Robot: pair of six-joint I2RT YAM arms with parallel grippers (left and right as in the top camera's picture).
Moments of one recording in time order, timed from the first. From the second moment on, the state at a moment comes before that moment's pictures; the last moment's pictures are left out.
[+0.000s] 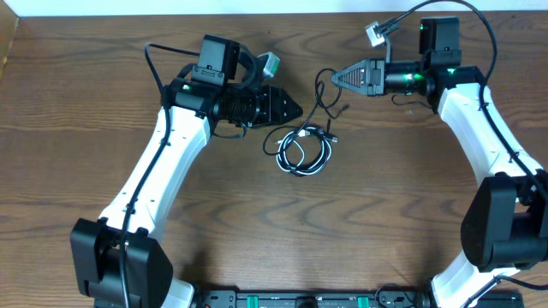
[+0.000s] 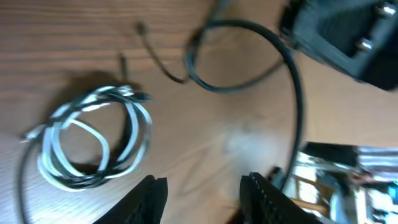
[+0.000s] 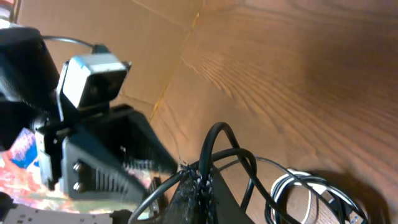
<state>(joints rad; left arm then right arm) -0.28 1.66 1.43 -0.78 0.77 -0.35 0.08 1.85 1.45 -0.41 -1.21 0.26</state>
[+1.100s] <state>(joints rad) -0.38 1.66 1.43 -0.50 0.79 -0.41 0.09 1.85 1.45 -0.31 -1.26 0.38</state>
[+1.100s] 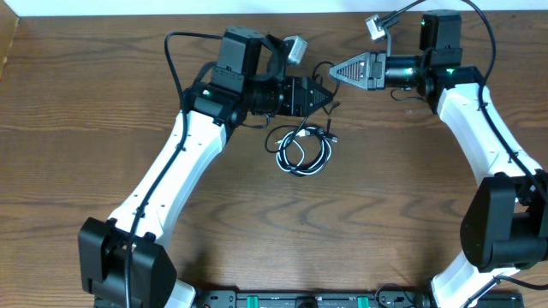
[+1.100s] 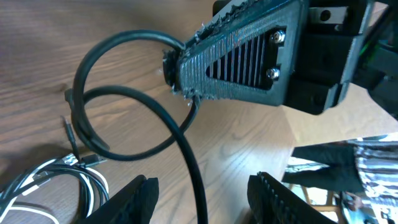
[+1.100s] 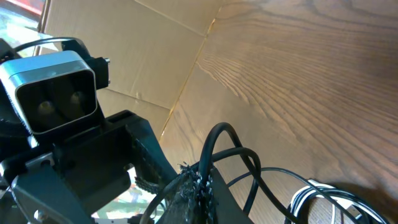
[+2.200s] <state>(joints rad) -0.39 1.68 1.43 -0.85 0.66 0.01 0.14 1.85 1.45 -0.75 -1.17 0.22</state>
